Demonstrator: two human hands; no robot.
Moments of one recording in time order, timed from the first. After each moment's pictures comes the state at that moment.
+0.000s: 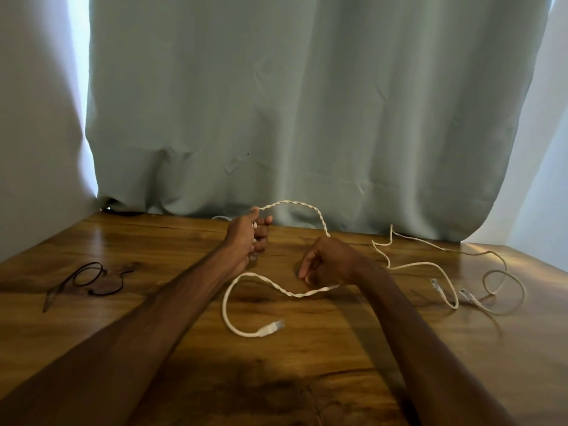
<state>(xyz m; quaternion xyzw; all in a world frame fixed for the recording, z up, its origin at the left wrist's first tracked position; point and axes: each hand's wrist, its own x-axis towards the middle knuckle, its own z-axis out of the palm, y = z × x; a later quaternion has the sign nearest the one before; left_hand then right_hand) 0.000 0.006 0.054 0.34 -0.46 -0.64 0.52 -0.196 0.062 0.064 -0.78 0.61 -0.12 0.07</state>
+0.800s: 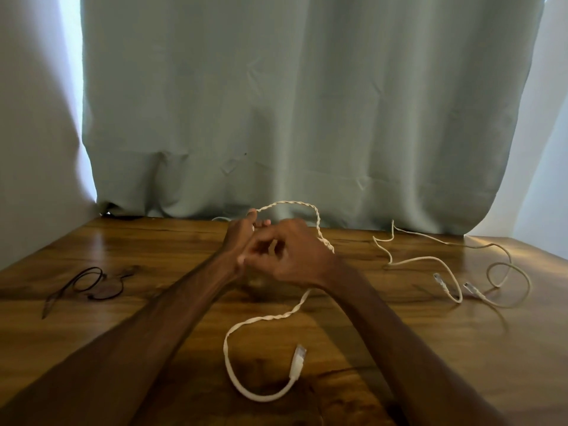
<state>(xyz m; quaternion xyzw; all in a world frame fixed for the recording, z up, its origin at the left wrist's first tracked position) -0.006 -0.002 0.048 0.38 -0.43 -0.60 0.57 -0.121 0.094 0.077 -0.87 0.35 -0.34 0.02</state>
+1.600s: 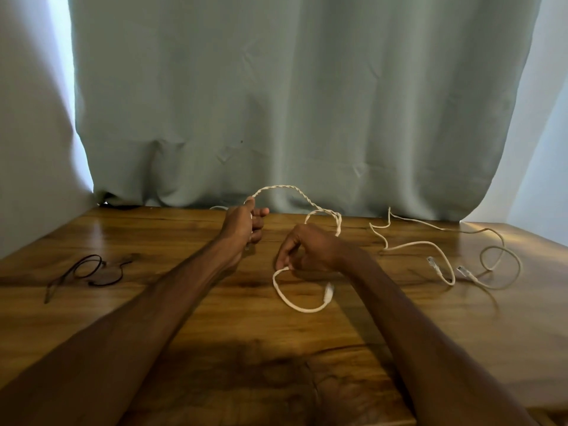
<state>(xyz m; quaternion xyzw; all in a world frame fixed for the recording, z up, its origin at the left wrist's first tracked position) -0.005 0.000 0.047 0.39 -0.49 -0.58 0.52 -0.171 0.065 0.056 -0.83 0.53 -0.15 0.08</state>
